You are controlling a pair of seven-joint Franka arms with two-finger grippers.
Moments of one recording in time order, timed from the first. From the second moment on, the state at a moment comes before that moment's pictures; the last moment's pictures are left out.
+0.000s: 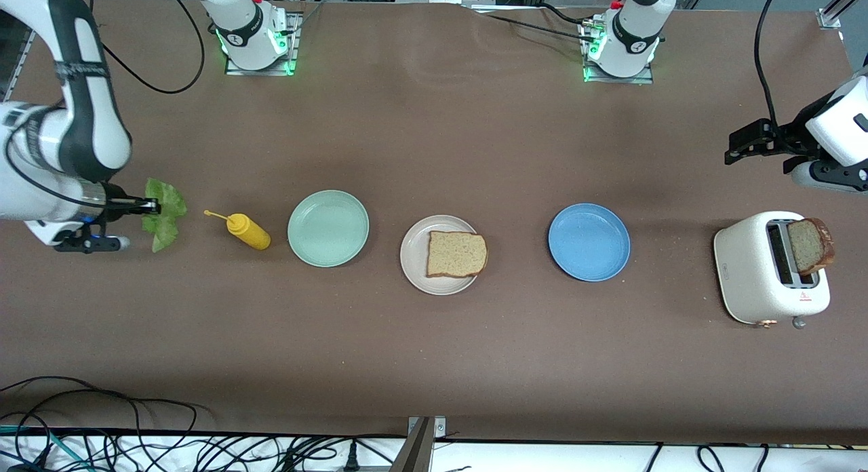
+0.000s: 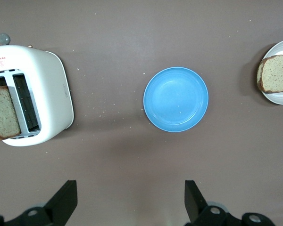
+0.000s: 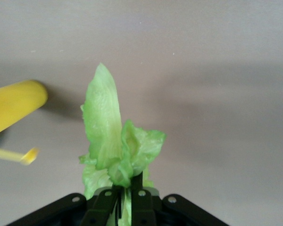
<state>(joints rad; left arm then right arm) -0.14 0.10 0.14 -1.49 -0.05 1.48 0.13 0.01 0.32 -0.16 -1.79 0.04 1.83 -0.16</state>
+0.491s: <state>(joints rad) -0.14 0.10 0.14 -1.49 -0.05 1.48 0.13 0.04 0.32 0.09 -1.65 0.05 1.73 0.40</state>
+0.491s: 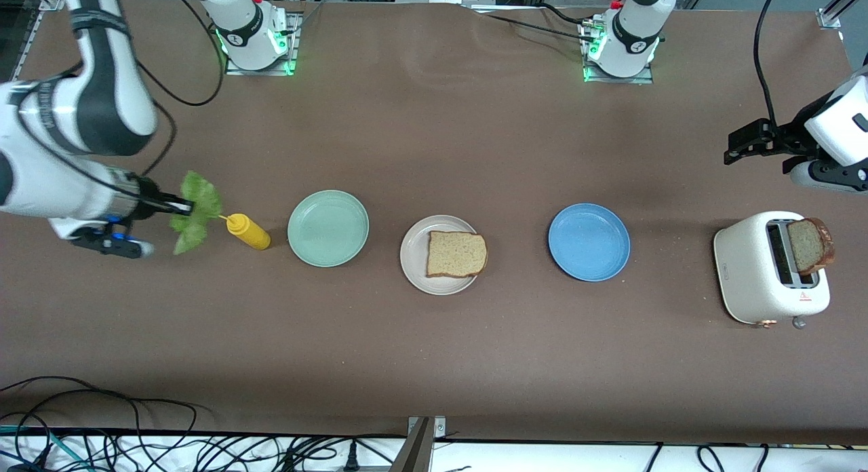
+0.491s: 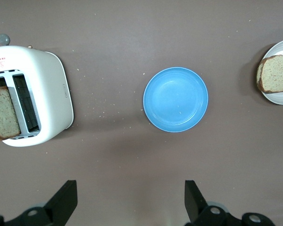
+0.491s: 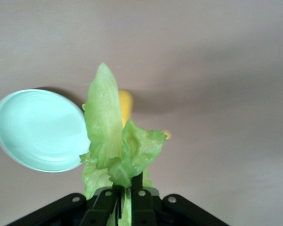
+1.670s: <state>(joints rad) -0.13 0.10 0.14 -1.49 -0.05 1.49 0.13 0.48 0.85 0.19 -1.39 0.17 2.51 1.35</state>
